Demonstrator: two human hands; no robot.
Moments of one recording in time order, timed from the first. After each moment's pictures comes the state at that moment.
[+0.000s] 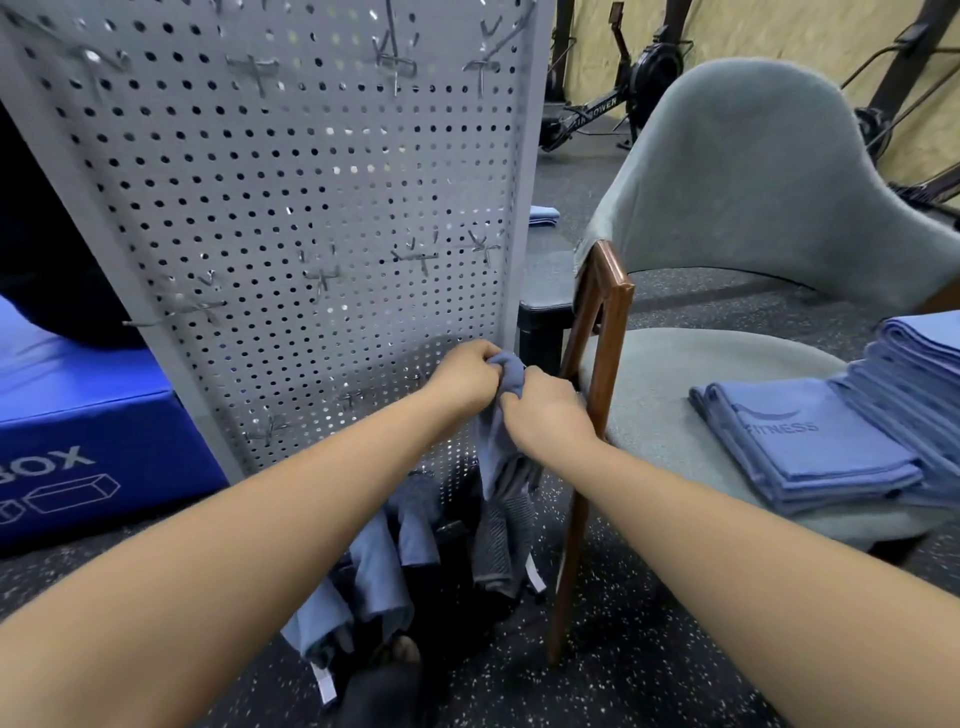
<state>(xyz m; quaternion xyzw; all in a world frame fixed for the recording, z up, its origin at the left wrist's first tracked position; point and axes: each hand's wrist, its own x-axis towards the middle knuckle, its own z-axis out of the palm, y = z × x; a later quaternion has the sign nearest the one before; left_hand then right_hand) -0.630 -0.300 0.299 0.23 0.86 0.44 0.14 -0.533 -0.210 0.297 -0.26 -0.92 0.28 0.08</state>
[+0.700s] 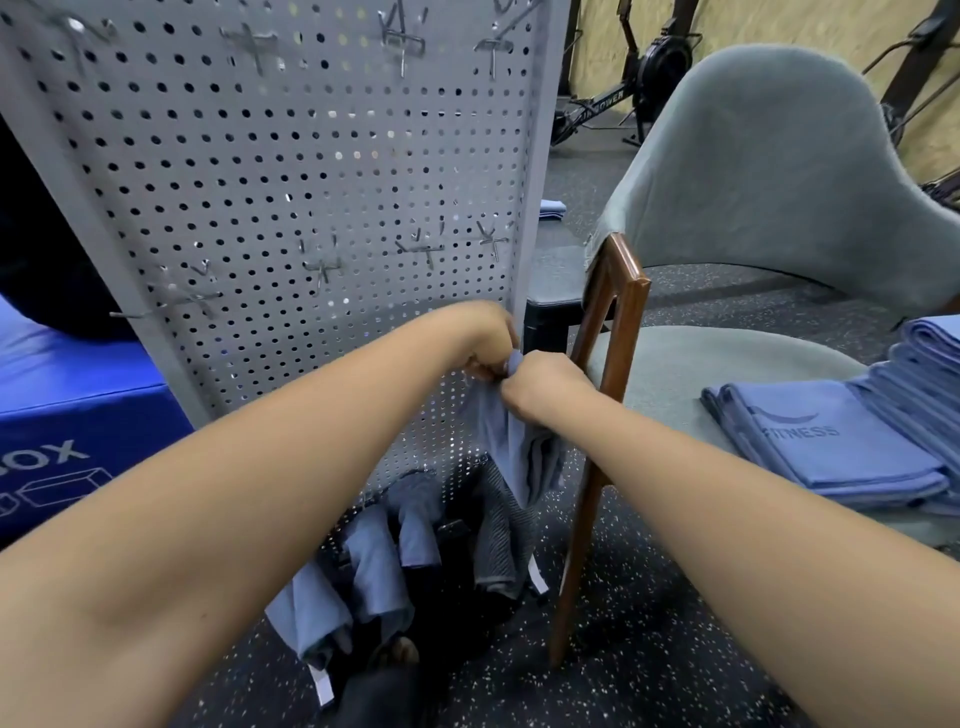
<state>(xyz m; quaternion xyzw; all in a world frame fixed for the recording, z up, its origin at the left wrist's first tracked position) -0.666 -0.278 0.353 0.33 0.91 0.13 0.22 -0.571 -0.201 0.321 -0.22 -0.96 0.14 -0.07</state>
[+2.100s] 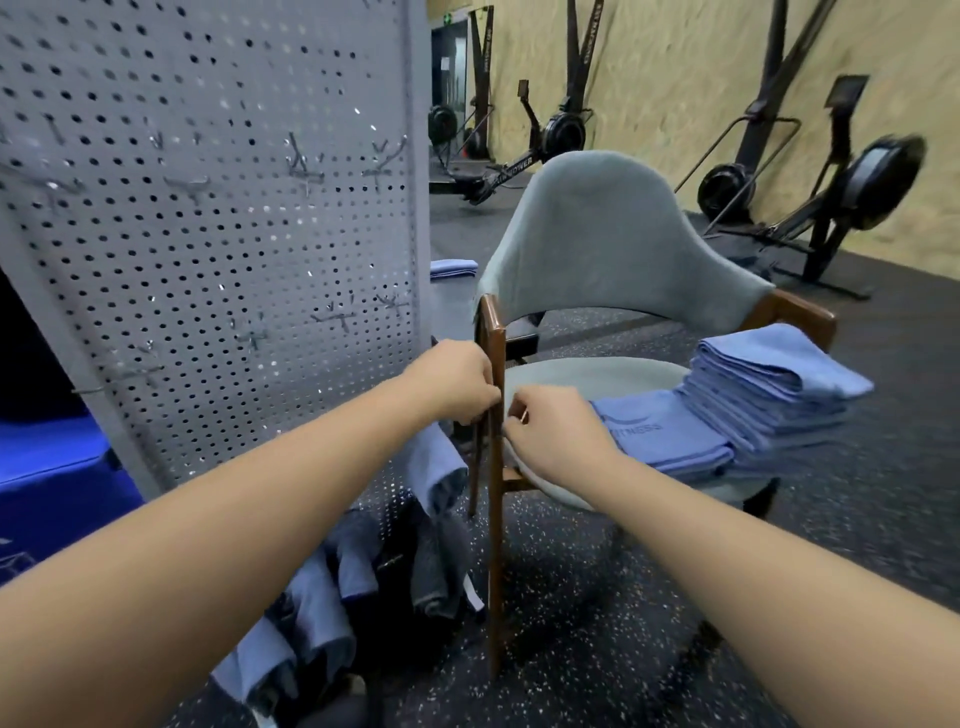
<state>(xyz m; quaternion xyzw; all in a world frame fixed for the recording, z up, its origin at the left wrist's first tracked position) -0.534 -0.269 0.420 0.43 0.89 0.15 0.06 -0.403 -0.168 0.378 -0.22 -0.95 0.17 0.15</state>
